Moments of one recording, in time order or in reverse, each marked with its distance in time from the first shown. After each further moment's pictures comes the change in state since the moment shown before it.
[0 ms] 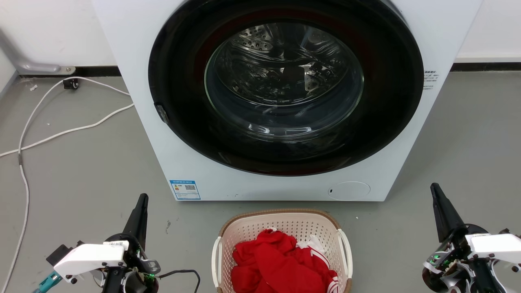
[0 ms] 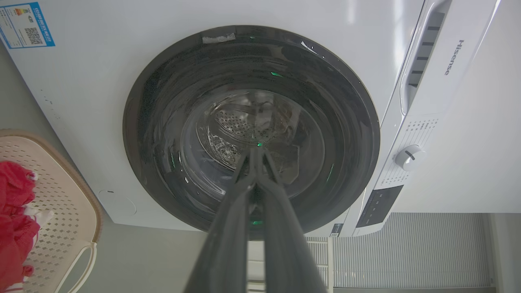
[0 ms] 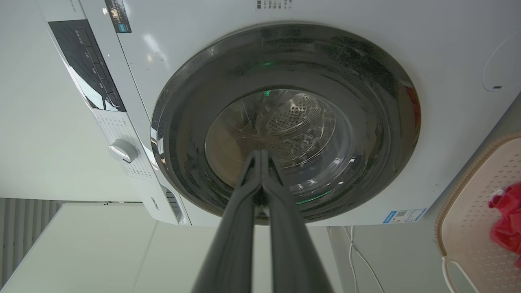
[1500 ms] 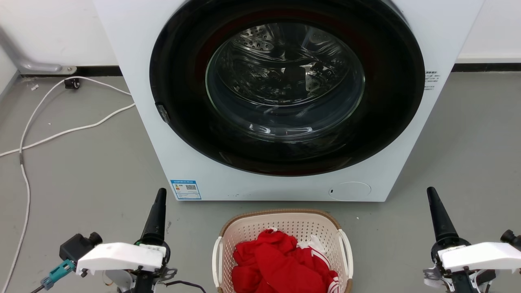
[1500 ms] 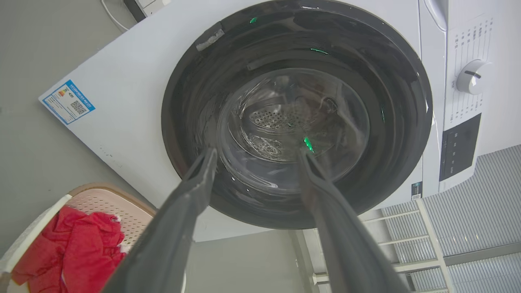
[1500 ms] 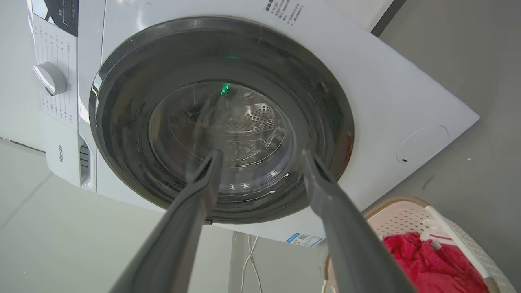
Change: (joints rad) left arm 0.033 -0.004 -0.096 -0.050 0.388 0.011 -0.120; right arm 0.064 0.003 0.040 -0.052 -0.454 0.000 -0.120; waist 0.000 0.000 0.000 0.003
